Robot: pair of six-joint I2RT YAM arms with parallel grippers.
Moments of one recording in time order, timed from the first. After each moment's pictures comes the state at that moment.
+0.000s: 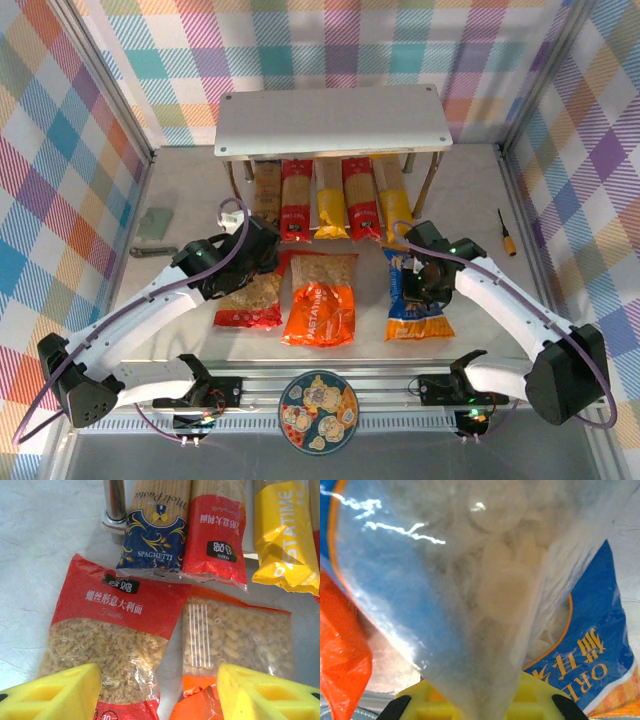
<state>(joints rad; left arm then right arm) -0.78 1.16 1.15 -1.00 -0.46 -0.87 0.51 1.20 0.90 -1.06 -0.09 0.55</state>
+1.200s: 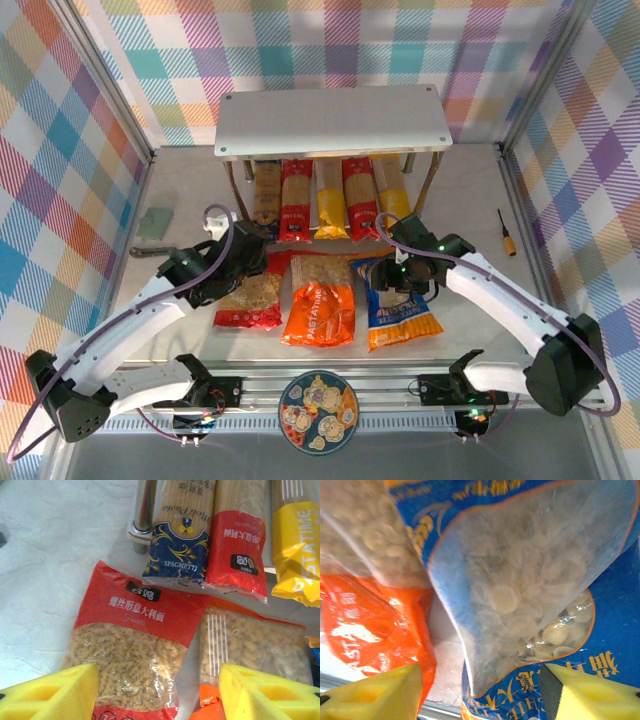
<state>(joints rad) -0.74 1.05 1.07 -0.98 -0.50 -0.86 0.60 1.23 0.97 -0.94 -0.12 0.60</state>
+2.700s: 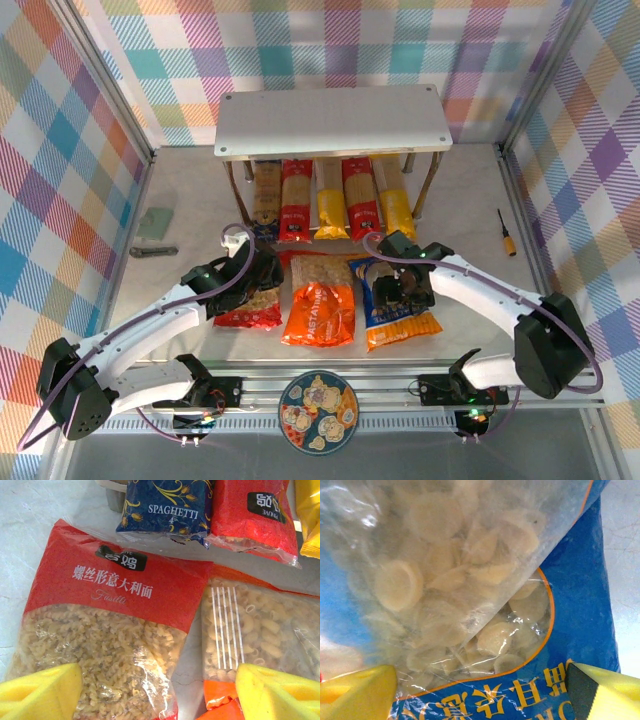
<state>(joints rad) -0.74 1.08 0.81 -0.71 -0.40 -0.84 0.64 1.34 0.86 -0.92 0.04 0.58</state>
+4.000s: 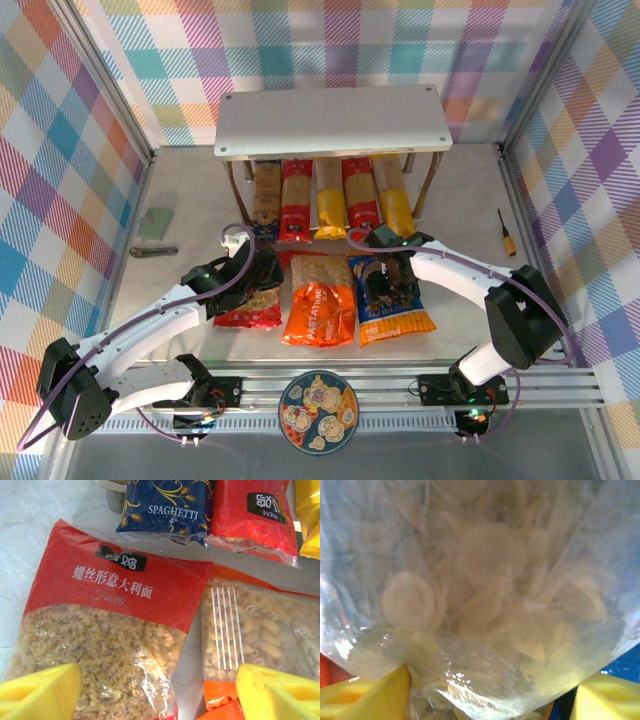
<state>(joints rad) -0.74 1.08 0.81 -0.70 -0.40 -0.84 0.65 1.53 0.95 -0.89 0.00 0.50</state>
